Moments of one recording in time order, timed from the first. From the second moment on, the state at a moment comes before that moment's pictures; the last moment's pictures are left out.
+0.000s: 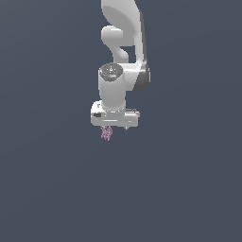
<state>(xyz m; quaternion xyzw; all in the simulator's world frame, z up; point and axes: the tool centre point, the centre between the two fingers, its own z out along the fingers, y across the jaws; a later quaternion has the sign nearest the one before) -0.028 -0.026 0.137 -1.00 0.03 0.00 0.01</state>
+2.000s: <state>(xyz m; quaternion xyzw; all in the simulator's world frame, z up) -0.063 -0.082 0.046 -1.00 0.10 0.00 0.00</state>
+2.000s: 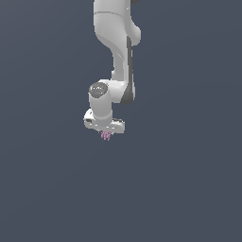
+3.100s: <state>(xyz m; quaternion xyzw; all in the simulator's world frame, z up) -0.090 -0.007 0.105 -1.00 0.10 0.00 0.00</state>
